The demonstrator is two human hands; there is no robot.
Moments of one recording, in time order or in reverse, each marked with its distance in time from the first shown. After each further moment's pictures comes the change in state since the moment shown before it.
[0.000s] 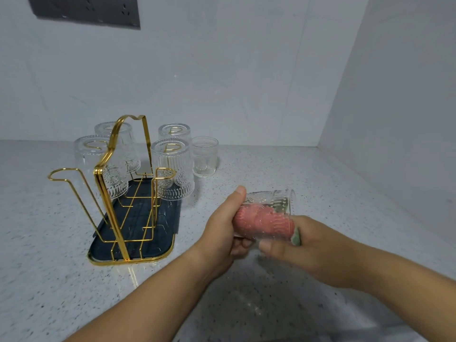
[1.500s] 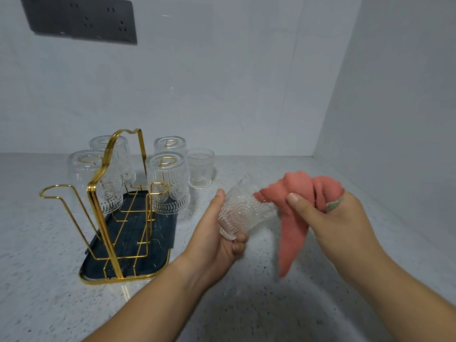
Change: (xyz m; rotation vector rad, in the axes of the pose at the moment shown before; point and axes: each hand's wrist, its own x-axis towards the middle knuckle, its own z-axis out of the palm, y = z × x) left_hand 0.001 0.018 0.004 -0.314 0.064 -0.038; right_hand 0.007 0.003 -0.017 0.199 0.886 -0.116
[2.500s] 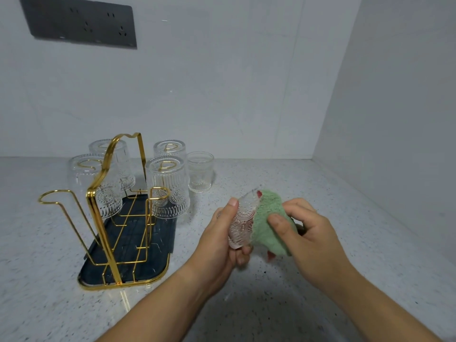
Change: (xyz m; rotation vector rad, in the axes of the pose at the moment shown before) left_hand 0.006 -0.014 -0.005 0.215 -0.006 0.178; right_hand -0.010 0.025 0.022 -0.033 -0.138 -0.006
